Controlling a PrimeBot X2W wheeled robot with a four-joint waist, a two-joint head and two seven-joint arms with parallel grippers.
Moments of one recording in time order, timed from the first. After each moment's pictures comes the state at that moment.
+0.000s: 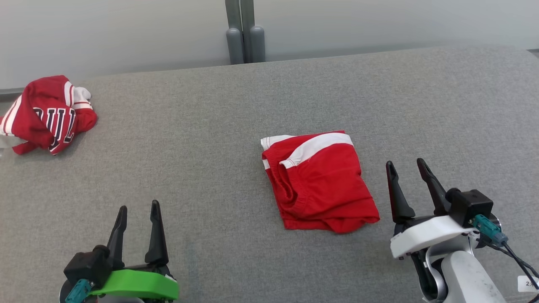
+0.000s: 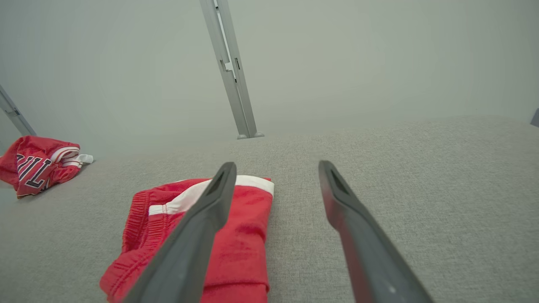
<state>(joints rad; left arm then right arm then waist) 0.00 0.05 -0.06 0.18 -0.36 -0.07 -0.26 -0.16 -0.05 0.07 0.26 0.22 0.13 -0.26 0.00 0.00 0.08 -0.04</state>
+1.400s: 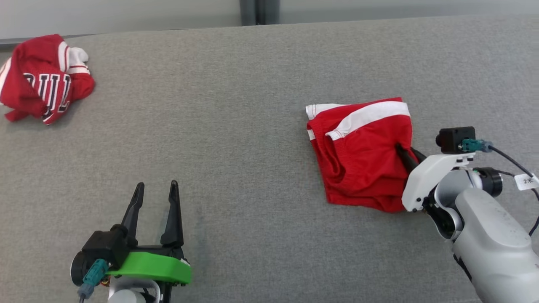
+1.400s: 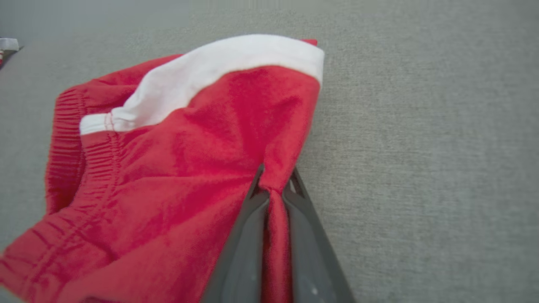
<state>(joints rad) -0.06 0.05 -0.12 0.17 -0.30 -0.07 -0.26 -0.55 -0.26 0.34 0.70 0.54 0.13 0.04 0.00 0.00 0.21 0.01</state>
